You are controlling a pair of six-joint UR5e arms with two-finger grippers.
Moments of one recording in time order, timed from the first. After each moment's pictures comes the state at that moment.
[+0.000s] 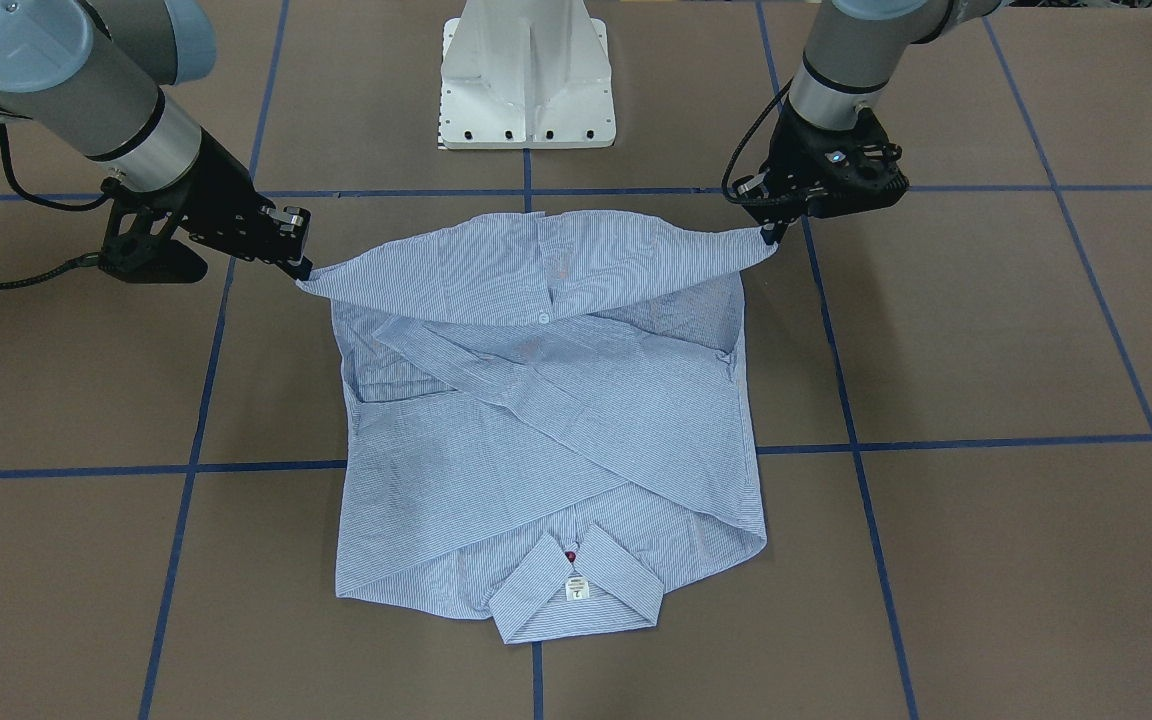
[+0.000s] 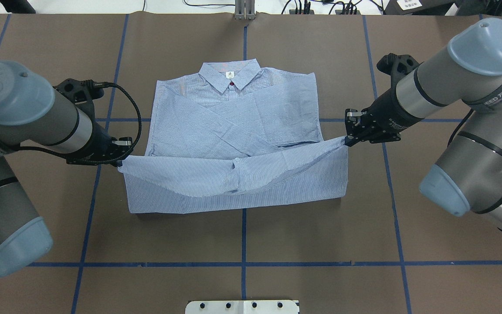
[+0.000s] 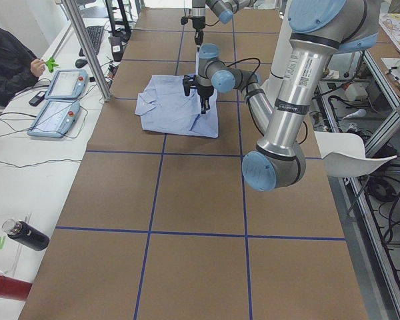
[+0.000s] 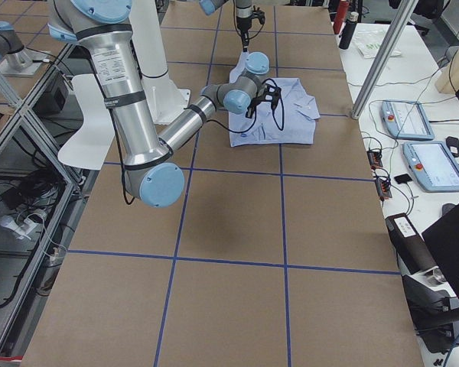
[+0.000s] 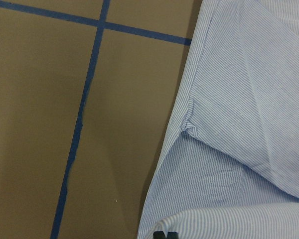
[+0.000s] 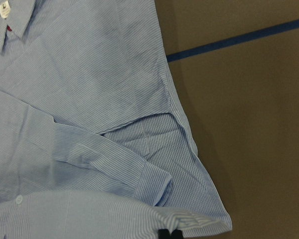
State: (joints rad) left arm -0.69 -1.93 -2.09 -1.42 -1.96 -1.29; right arm 0.83 -1.24 1.93 -1.37 2.27 1.30
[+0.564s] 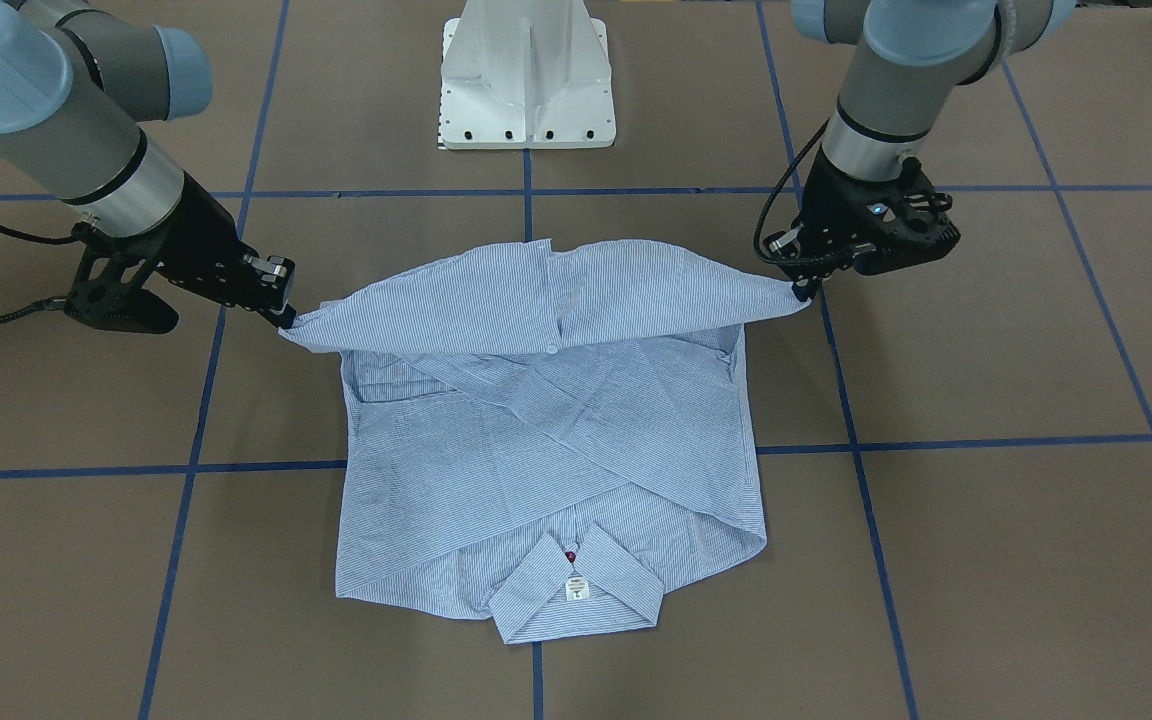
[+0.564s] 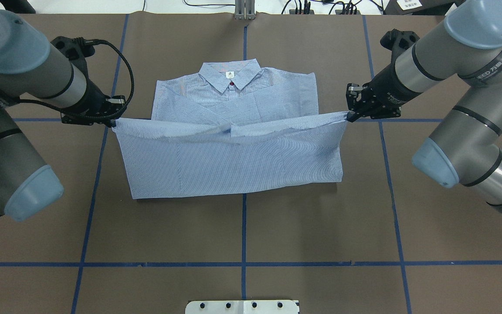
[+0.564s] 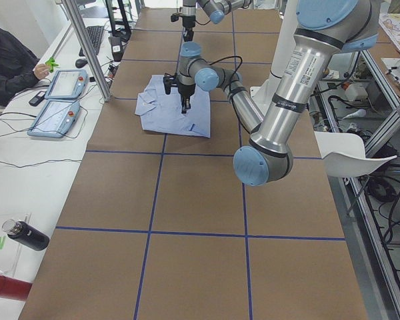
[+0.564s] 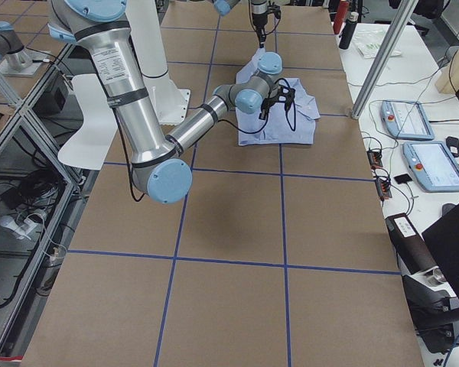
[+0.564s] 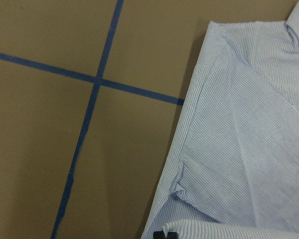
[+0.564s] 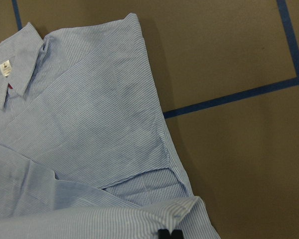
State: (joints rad) left arm -0.82 -2.01 -1.96 -1.46 -1.97 -1.23; right arm 0.89 -1.17 1.84 -1.37 2.25 1.30
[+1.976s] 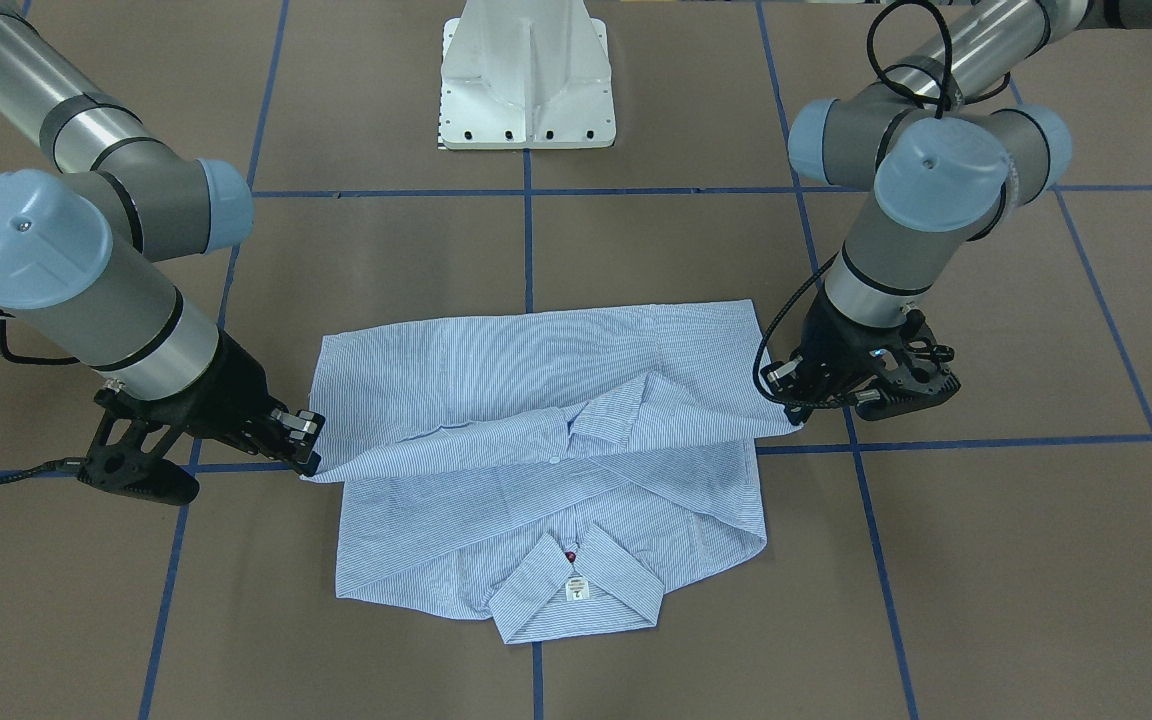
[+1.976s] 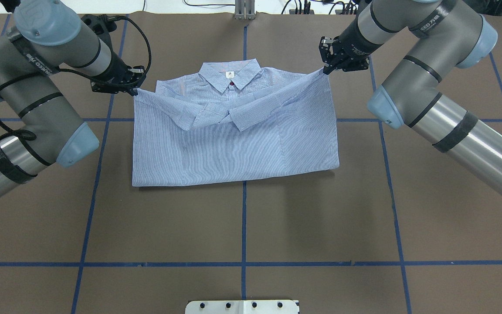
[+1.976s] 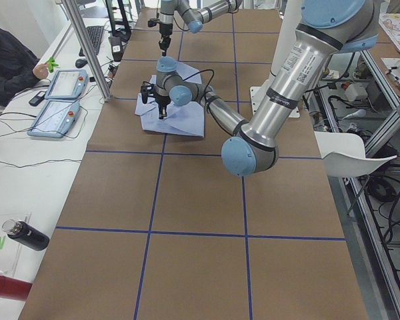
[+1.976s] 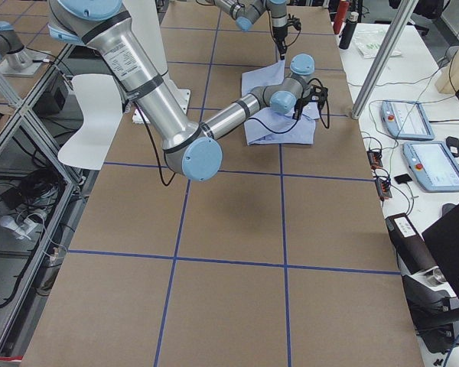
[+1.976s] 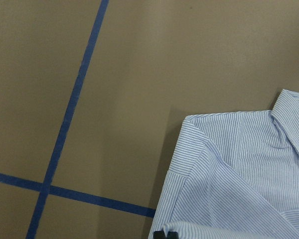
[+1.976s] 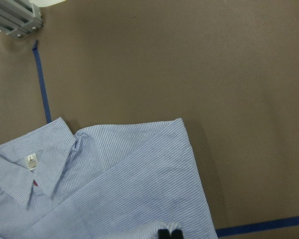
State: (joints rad) left arm -0.88 -2.12 -1.59 -1.80 -1.99 -1.23; right arm 0.95 -0.91 1.44 -1.19 2.19 1.30
